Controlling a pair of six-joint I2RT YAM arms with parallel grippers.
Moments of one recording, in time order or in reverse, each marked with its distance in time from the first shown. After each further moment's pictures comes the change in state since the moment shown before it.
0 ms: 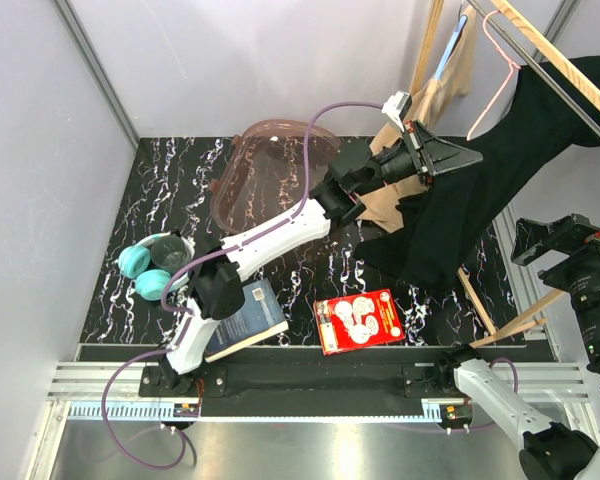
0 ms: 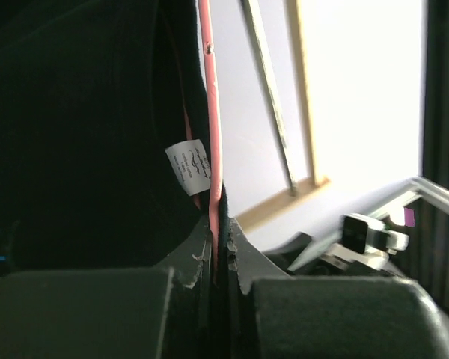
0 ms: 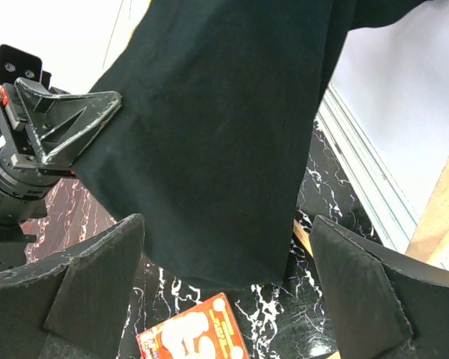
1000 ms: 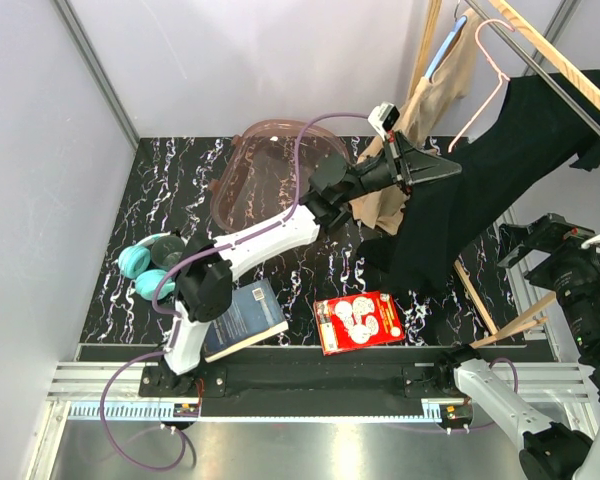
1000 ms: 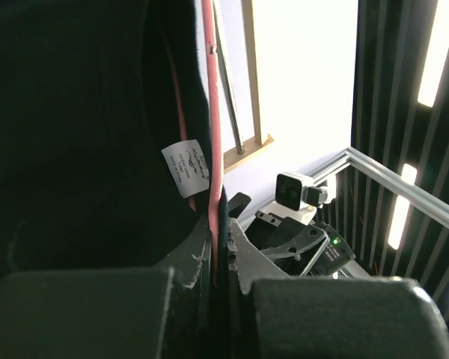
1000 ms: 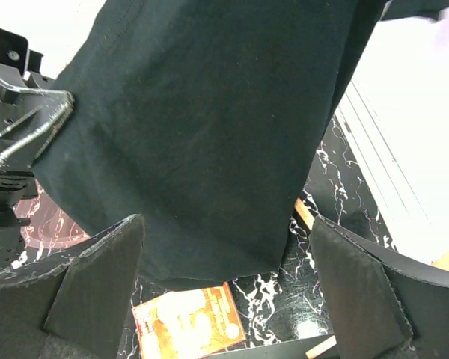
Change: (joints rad) left arm 0.033 -0.095 -0.260 0.311 0.109 -0.204; right arm 0.000 0.000 -0.058 -0.021 -0.063 -0.002
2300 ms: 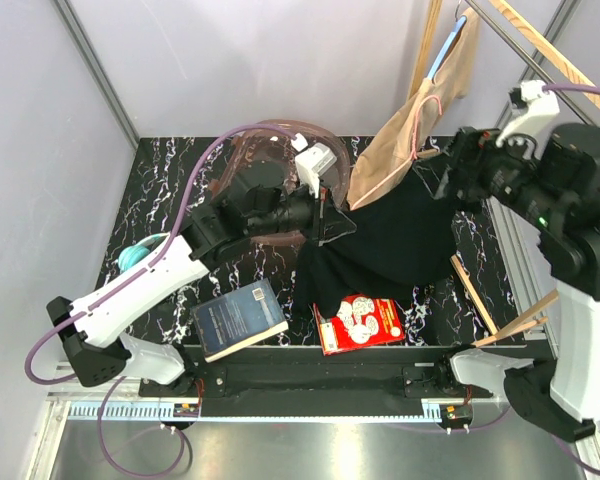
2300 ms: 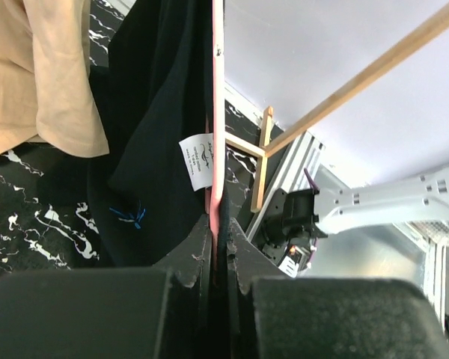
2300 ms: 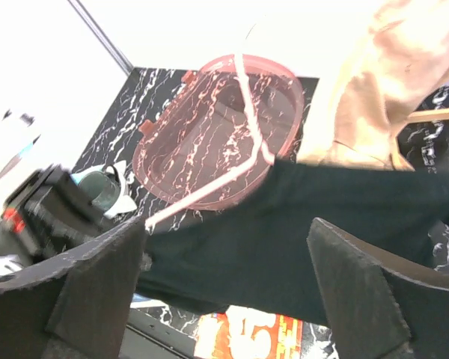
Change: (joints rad) left arm 0.015 -0.686 -0.339 -1.222 -0.208 1.199; right arm 0.000 0.417 0.262 0.136 -0.534 -0.099
